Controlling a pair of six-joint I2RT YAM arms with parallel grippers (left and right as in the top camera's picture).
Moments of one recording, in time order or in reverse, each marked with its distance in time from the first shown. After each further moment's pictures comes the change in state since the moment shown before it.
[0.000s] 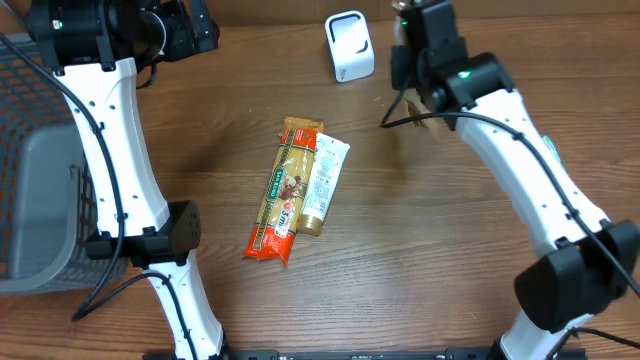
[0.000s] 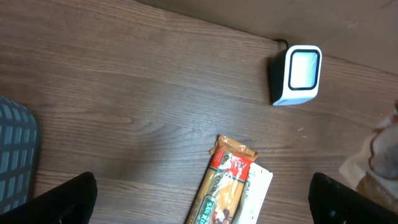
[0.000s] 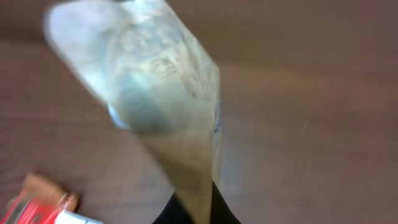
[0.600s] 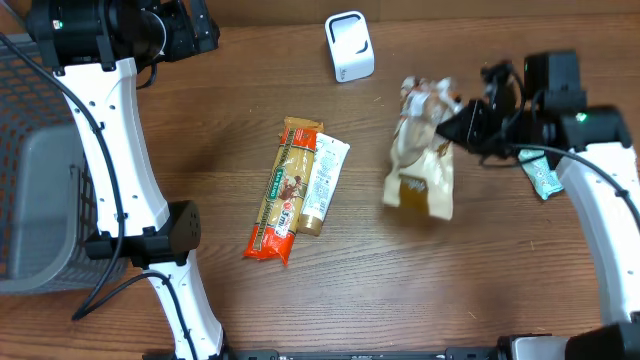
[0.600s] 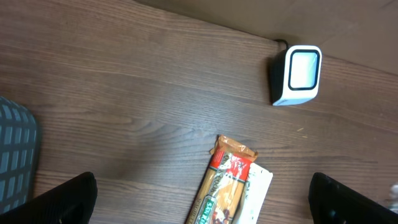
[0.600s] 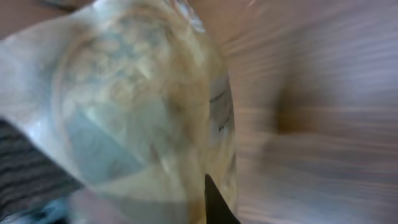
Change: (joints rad) left arm 0.000 0.000 0.000 0.001 0.000 0.000; right arm -0.330 -0.336 -0.340 -0.274 -0.848 0.174
